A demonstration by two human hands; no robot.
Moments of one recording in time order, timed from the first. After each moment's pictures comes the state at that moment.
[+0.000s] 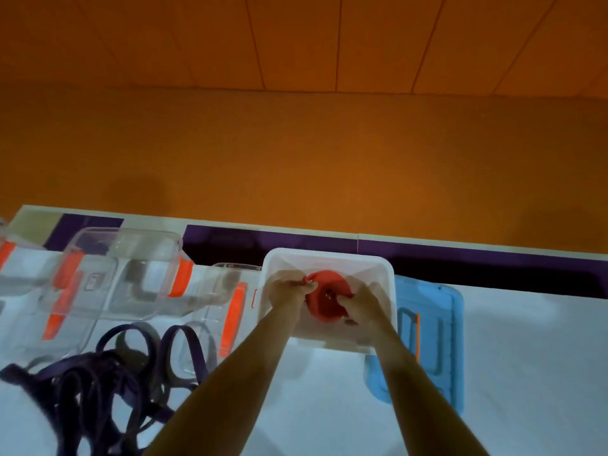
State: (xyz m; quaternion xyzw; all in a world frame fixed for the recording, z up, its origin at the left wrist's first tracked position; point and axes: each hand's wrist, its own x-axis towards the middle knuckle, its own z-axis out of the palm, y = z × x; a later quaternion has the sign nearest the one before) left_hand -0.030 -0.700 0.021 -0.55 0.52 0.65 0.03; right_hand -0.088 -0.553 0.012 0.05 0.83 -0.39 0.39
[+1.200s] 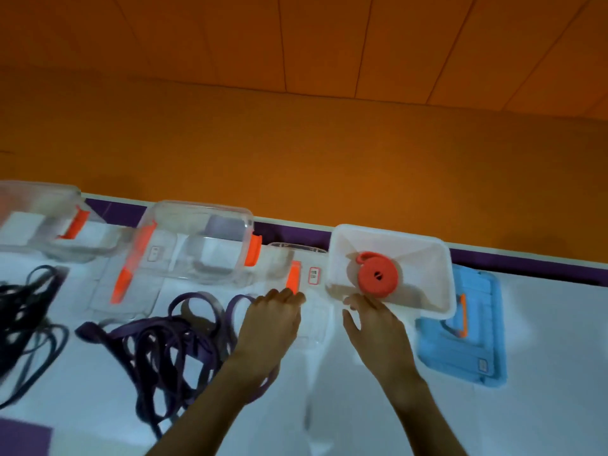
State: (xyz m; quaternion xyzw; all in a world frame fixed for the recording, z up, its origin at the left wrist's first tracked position) left_hand 0.181 -0.794 0.135 -0.11 0.99 0.09 0.05; right_hand 0.094 -0.603 0.115 -0.26 0.94 -0.21 0.11
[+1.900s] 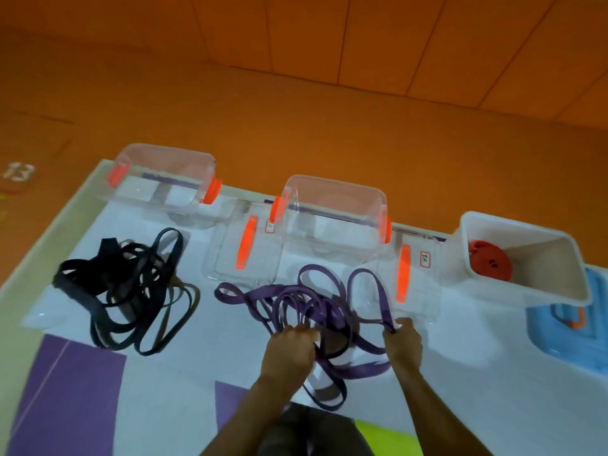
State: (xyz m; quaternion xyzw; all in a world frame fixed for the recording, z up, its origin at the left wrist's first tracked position) left_hand 0.433 -0.986 0.068 -0.16 0.95 0.25 0.10; right_hand 0.275 -0.789 -0.007 0.12 0.93 -0.26 0.24
